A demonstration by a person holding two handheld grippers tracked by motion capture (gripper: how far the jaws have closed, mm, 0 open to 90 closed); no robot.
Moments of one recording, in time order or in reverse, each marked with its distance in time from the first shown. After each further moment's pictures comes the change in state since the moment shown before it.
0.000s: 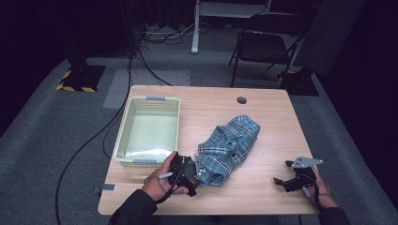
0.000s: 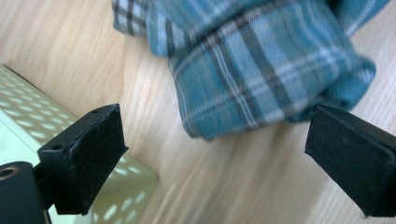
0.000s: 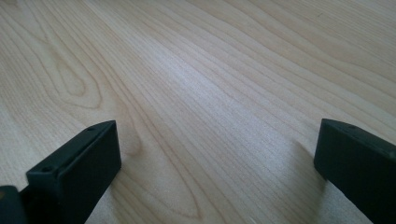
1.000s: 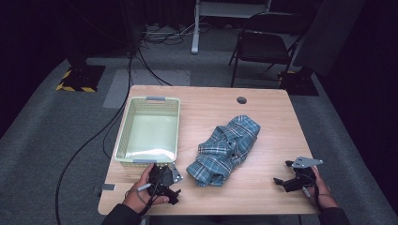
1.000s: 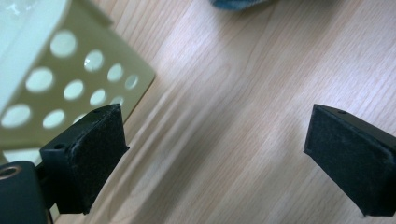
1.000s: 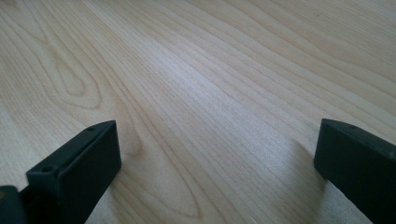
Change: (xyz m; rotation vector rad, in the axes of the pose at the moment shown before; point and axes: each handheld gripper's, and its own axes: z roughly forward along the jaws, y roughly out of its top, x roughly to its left) left arm 0.004 -0.072 0.004 0.019 -0.004 -0.172; right arm 0.000 0.000 0.000 0.000 -0.003 0.002
